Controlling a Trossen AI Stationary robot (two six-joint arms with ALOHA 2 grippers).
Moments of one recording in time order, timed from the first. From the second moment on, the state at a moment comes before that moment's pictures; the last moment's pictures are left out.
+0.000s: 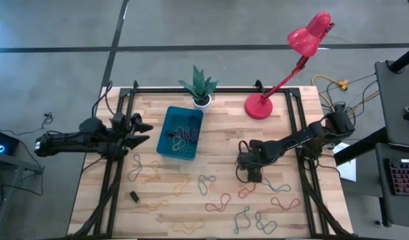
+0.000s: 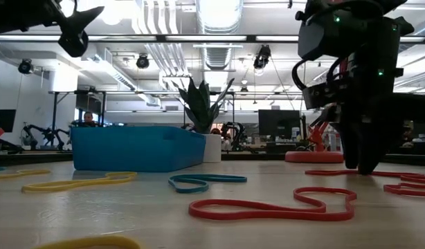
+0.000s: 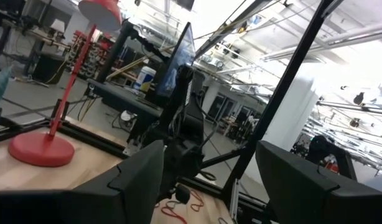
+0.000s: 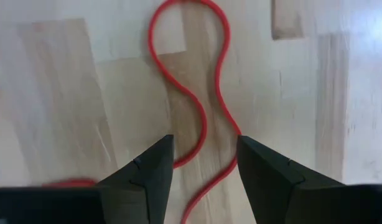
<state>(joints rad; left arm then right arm) 0.04 0.23 0.26 0.17 0.05 -0.49 0.23 1.63 0.82 -0.66 0.14 0.37</state>
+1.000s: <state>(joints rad) 0.04 0.23 0.26 0.18 0.05 -0.49 0.21 1.63 0.71 -0.36 -0.01 0.50</state>
